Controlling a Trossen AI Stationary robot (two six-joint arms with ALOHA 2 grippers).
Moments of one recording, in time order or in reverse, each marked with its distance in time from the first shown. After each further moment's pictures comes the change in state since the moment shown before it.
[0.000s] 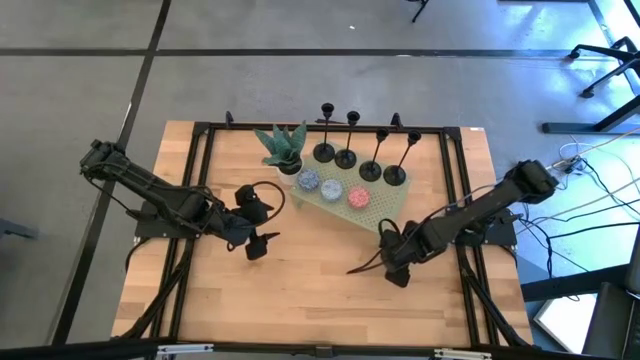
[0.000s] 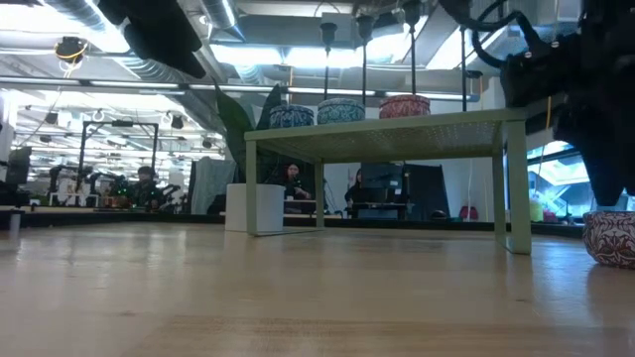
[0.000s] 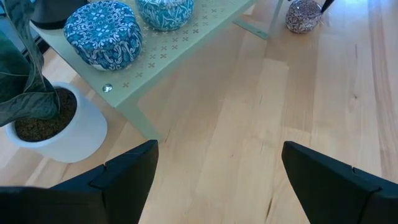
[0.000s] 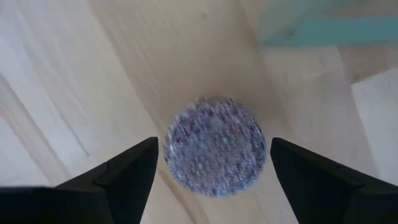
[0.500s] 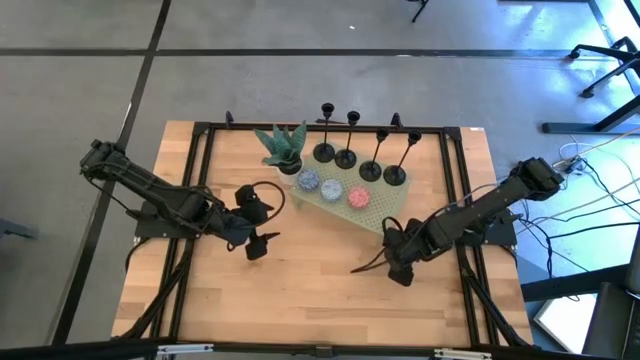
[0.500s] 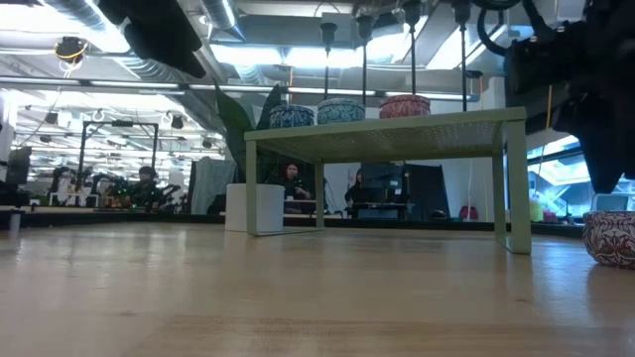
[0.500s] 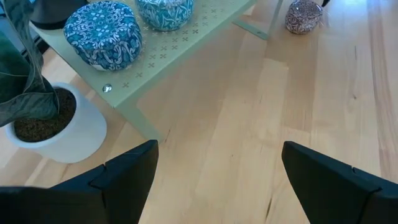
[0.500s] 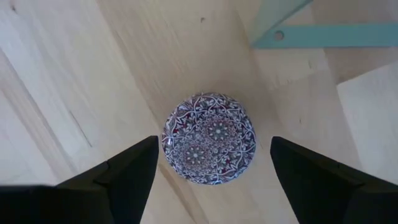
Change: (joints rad) left arm 0.002 0.000 0.000 0.002 0.001 0.000; right arm 0.011 -0.054 -0.002 -0.017 0.028 -0.012
